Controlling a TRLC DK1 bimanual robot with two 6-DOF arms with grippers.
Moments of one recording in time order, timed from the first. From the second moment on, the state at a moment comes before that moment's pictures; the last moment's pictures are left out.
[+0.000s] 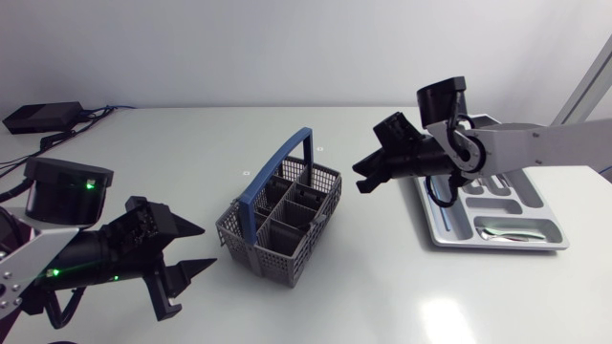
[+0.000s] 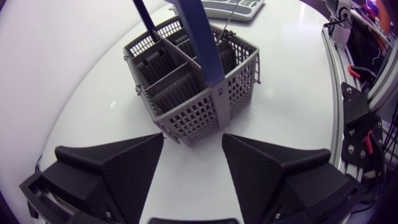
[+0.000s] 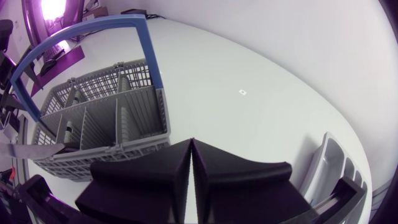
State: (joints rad) left arm -0.35 0.98 0.49 -0.35 0.29 0.68; right arm 0.28 1.72 1.00 -0.02 -0.36 -0.33
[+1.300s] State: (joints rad) left arm -0.29 1.51 0.64 0.04 0.29 0.67; right arm 0.55 1.23 0.68 -0.04 -0.10 -0.36
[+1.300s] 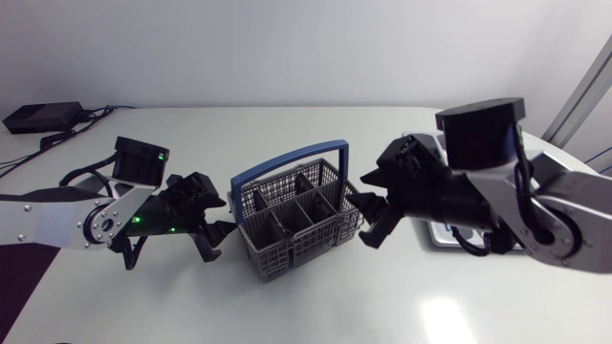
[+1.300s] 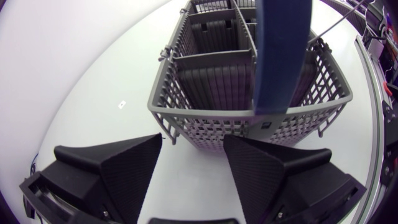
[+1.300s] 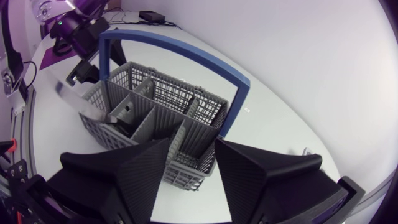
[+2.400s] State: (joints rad) left arm -0.24 0.96 0.40 -0.09 0.38 0.67; right arm 0.92 1.47 0.71 0.17 0.12 -0.39
